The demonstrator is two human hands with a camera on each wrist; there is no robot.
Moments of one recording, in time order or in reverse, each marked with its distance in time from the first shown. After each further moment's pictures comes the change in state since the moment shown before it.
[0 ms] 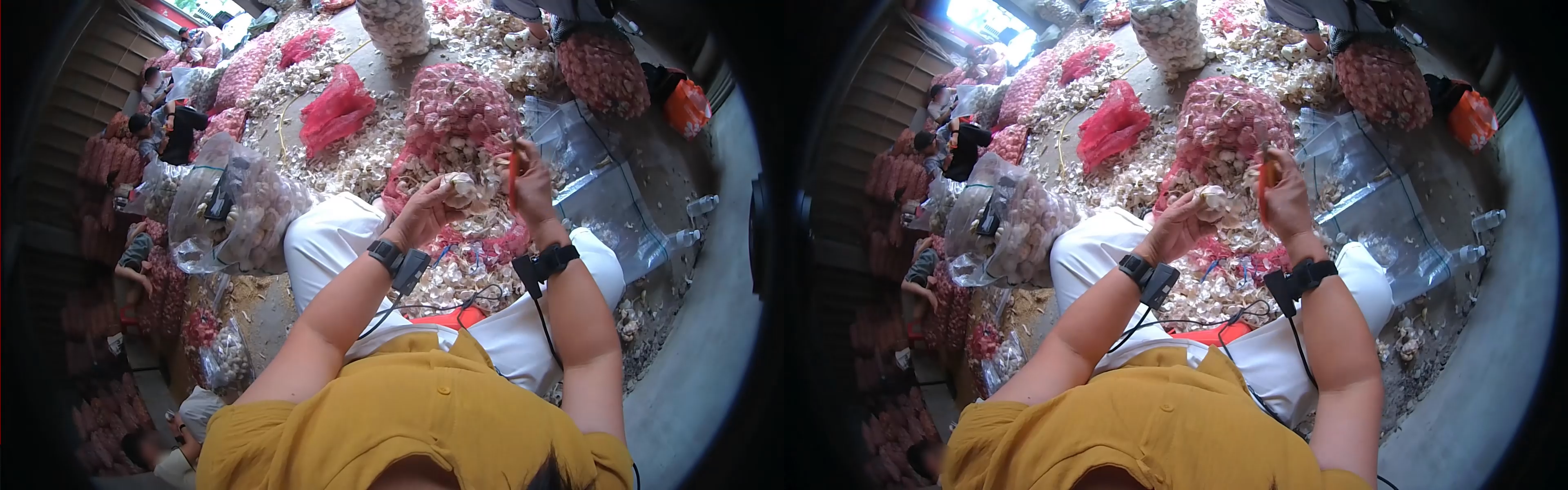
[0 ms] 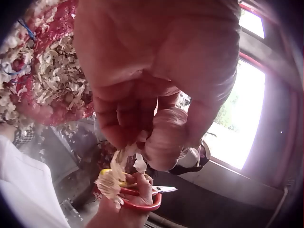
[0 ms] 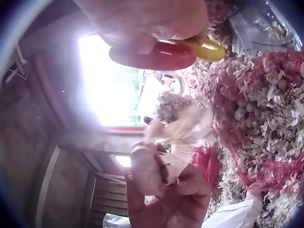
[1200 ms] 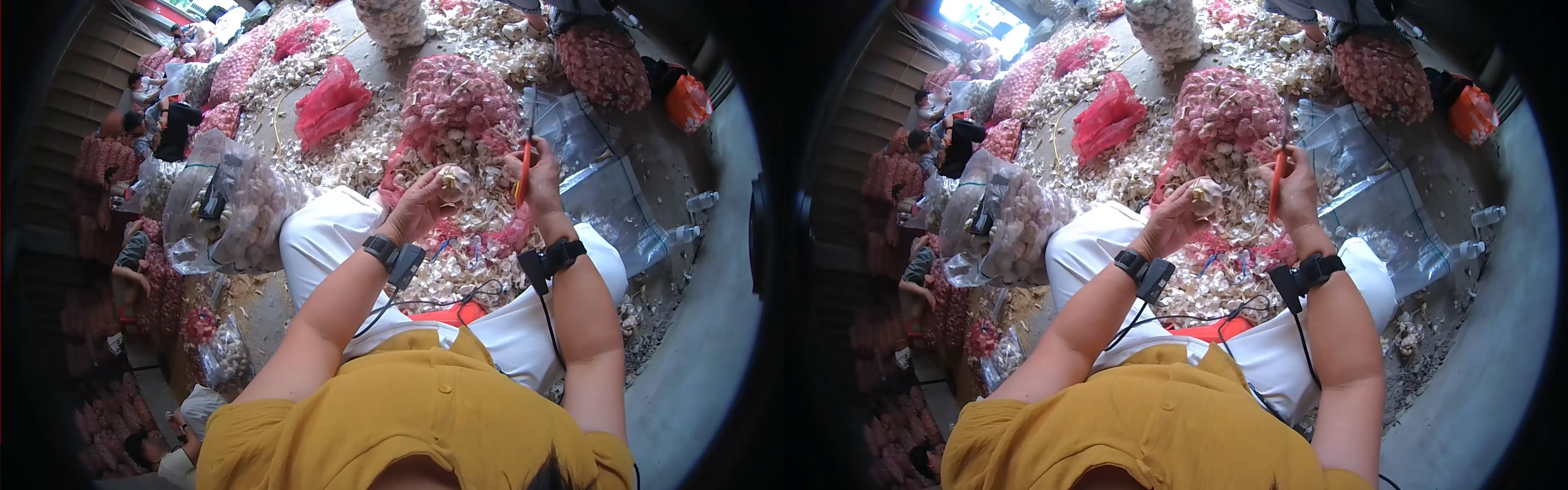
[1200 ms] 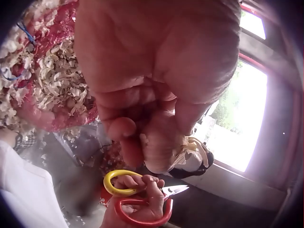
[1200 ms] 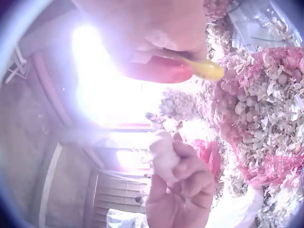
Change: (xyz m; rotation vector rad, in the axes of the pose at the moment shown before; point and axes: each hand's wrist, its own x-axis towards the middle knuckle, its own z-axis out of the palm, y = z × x) left_hand 0.001 -0.004 -0.017 -0.008 0.016 0.018; right_hand 0.009 0.008 -0.011 -0.067 0.050 0.099
